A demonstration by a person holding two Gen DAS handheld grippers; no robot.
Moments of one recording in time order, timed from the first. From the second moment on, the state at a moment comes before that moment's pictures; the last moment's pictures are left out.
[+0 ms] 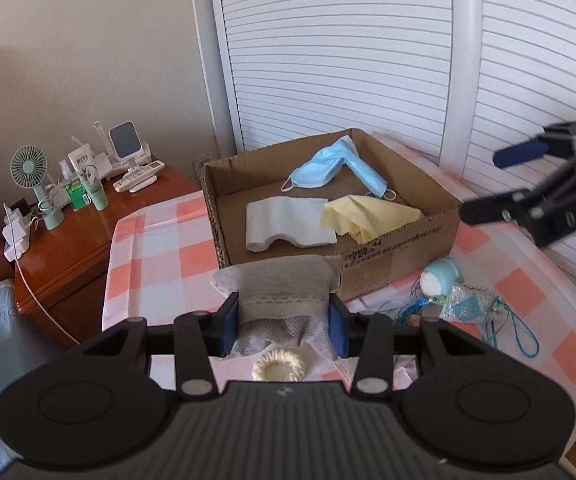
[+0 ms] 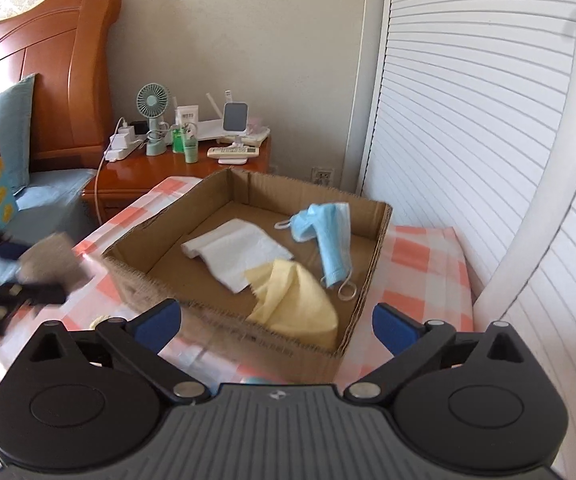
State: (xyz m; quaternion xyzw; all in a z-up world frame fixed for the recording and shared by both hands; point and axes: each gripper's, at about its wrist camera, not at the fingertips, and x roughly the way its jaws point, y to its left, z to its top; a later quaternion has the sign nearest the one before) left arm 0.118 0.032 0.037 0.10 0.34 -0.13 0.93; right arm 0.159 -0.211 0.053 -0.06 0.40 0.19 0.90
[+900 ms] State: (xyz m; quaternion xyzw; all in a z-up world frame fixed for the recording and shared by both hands) left arm 0.176 0.013 0.039 0.10 0.33 -0.07 0.94; right arm 0.079 -0.227 0.030 0.00 0.43 0.13 0.89
